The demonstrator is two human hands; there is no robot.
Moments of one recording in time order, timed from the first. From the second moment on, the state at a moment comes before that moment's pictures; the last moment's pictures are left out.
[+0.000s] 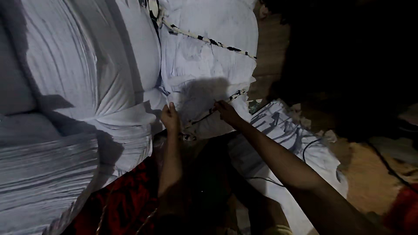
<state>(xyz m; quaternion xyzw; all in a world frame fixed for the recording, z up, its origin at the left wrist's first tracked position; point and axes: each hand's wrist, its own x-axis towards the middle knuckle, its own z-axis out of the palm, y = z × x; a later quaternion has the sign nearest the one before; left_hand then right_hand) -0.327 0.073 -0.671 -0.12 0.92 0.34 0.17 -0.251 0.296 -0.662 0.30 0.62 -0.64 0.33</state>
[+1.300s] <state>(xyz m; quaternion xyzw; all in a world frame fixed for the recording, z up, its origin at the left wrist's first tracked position) -0.272 0.099 -0.673 -0.45 0.67 0.52 0.27 -0.270 0.210 -0.682 0.34 0.65 -0.60 0.30</state>
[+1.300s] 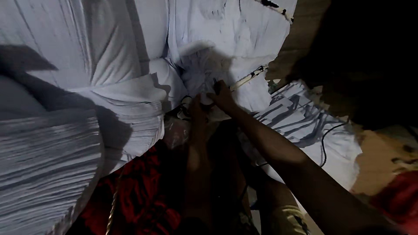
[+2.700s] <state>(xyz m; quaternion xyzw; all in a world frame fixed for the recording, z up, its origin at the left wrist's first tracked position) -0.292 0.078 -0.705 -0.22 0.87 0.41 0.15 -0.237 0.222 -0.704 0.31 0.66 -0.63 0.26</state>
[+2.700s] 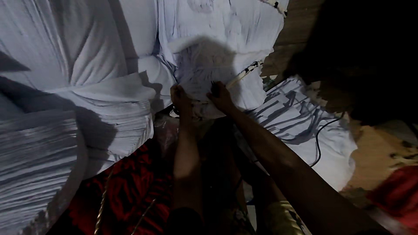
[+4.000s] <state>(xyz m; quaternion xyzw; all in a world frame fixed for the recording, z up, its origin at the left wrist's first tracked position) -0.322 0.141 -0.698 0.19 0.94 0.20 0.22 -0.223 0.256 -0.684 0.39 0.65 -0.61 0.22</state>
